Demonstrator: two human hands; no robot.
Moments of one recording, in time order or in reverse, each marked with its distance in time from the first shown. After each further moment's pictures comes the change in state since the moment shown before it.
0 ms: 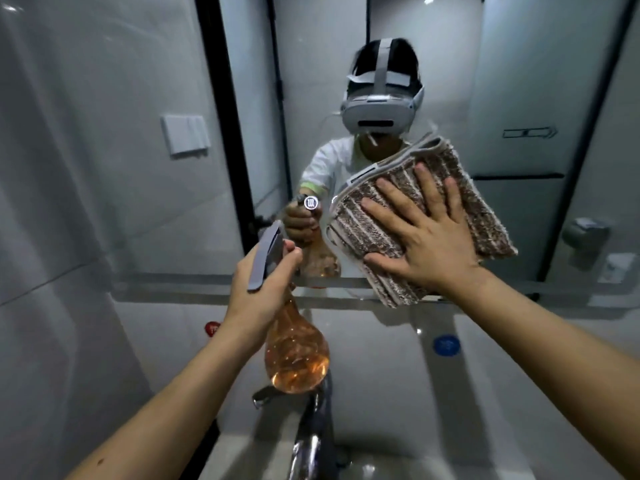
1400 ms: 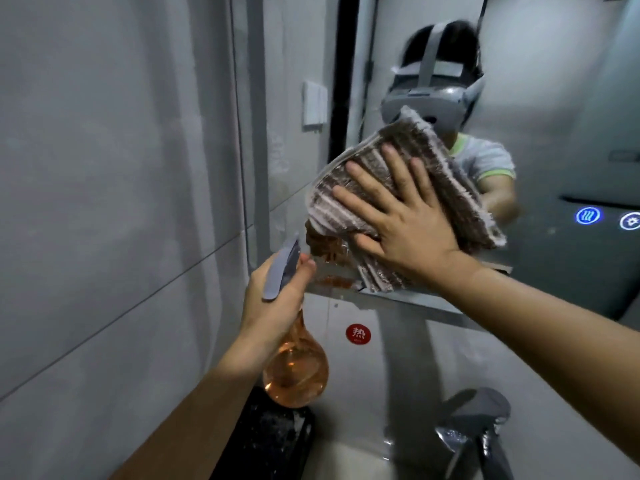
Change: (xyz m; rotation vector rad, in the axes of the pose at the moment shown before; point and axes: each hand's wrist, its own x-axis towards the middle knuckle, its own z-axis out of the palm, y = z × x) left_hand 0.048 -0.092 -0.220 -0.110 0.176 -0.088; right_hand 0.163 -0.254 0.023 -0.026 0.170 -0.301
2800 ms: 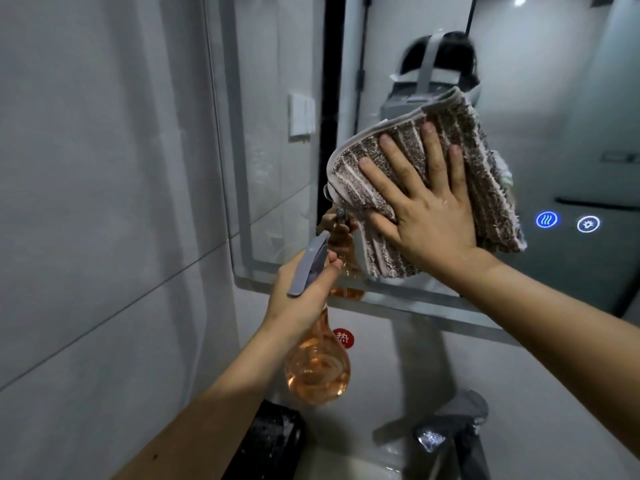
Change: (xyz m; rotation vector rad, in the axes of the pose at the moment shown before) left_hand -0.005 0.020 0.048 0.042 -0.131 -0.001; right_hand -0.013 0.040 -0.022 0.008 -0.079 0.231
